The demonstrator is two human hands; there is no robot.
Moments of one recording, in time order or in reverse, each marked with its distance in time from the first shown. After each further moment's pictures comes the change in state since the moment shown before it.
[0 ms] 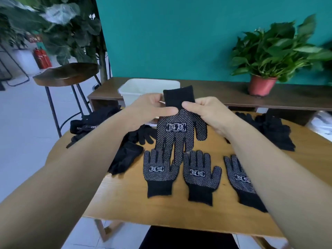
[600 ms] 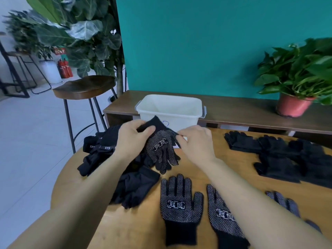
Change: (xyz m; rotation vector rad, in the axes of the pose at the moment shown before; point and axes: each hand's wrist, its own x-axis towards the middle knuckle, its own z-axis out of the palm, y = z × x) left_hand 0.021 -0.083 -0.070 0.229 0.653 0.102; right_hand 0.106 0.048 0.088 -0.855 0.294 -0.356
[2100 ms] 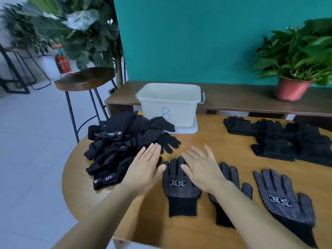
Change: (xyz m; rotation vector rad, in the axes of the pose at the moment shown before) left_hand -0.097 -0.091 0.031 0.752 -0.439 0.436; right_hand -0.105 0.023 0.024 -0.268 -0.446 -0.105
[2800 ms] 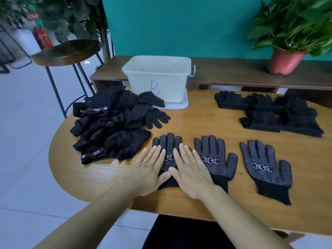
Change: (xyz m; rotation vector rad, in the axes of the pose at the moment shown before) left_hand -0.042 0.055 0.036 0.100 -0.384 0.008; right_hand -0.065 -0.021 0.054 0.111 -0.164 0.080
